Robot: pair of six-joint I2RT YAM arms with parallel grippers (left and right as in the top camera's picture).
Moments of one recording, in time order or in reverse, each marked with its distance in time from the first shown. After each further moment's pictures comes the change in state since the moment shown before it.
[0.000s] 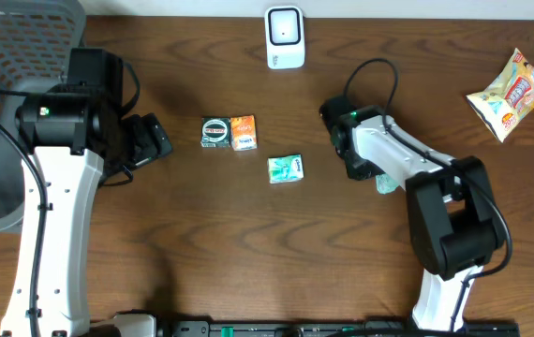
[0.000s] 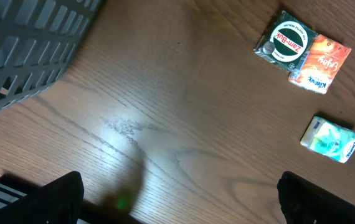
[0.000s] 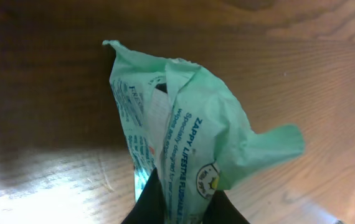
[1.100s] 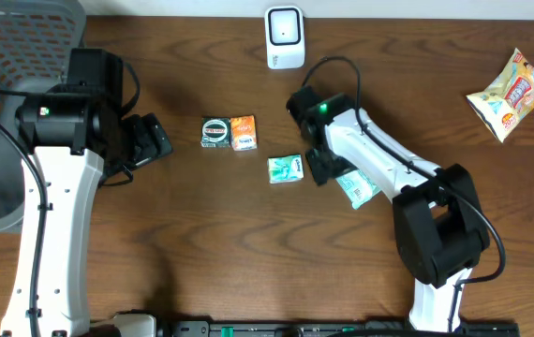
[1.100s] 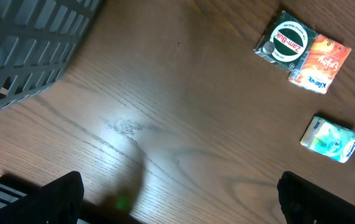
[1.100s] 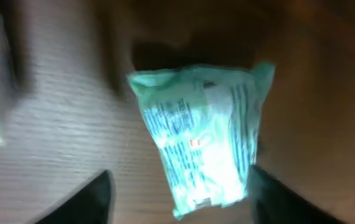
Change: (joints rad) left arm 0.000 0.000 0.000 0.000 0.000 0.000; right arm 0.132 0.000 0.180 -0.174 -0.305 -0.098
